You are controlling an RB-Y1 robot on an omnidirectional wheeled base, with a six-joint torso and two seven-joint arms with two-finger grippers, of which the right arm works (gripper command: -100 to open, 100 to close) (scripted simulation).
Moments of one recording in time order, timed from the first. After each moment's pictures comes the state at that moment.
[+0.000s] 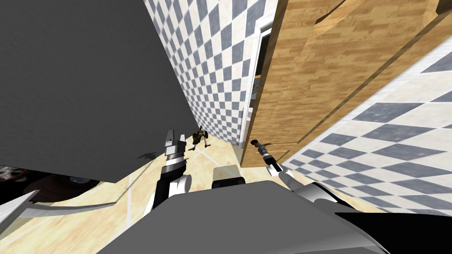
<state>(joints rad) -0.13 -0.48 0.13 -0.60 -0.20 -0.84 -0.26</state>
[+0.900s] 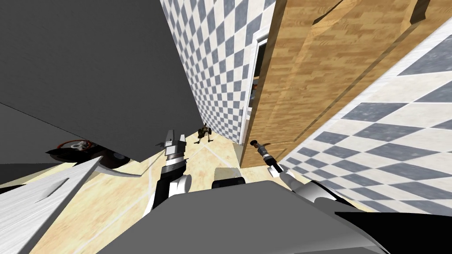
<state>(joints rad) -0.14 -0.50 0.19 -0.56 -0.19 -0.90 -0.31</state>
